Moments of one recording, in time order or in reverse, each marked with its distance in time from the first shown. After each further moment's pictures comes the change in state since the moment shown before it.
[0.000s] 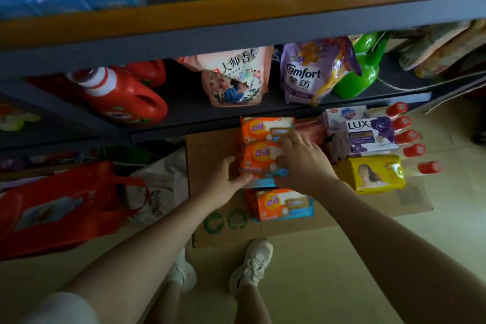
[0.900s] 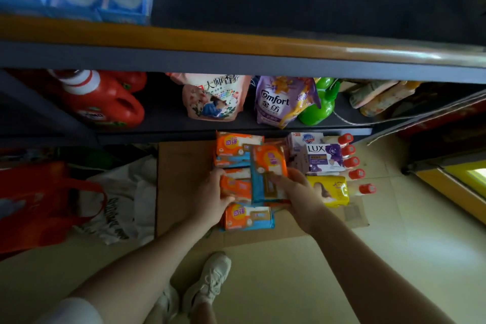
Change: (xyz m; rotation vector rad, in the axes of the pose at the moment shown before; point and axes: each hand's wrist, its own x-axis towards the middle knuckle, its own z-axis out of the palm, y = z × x) left_hand -0.014 0.013 0.039 0.009 0.214 0.216; right_hand -0.058 0.000 -0.031 1.534 0.002 0.602
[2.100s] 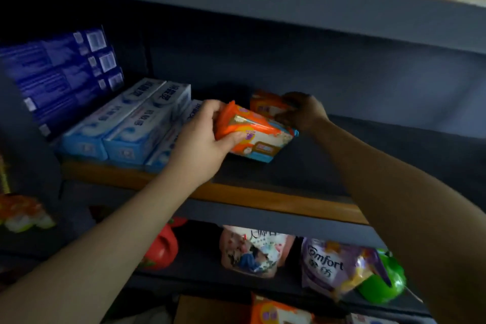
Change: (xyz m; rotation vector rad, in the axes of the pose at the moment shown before) left_hand 0.081 0.159 -0.267 -0.114 0.746 0.604; right_hand 0.125 -0.348 0.148 -0.984 0.169 -1.198
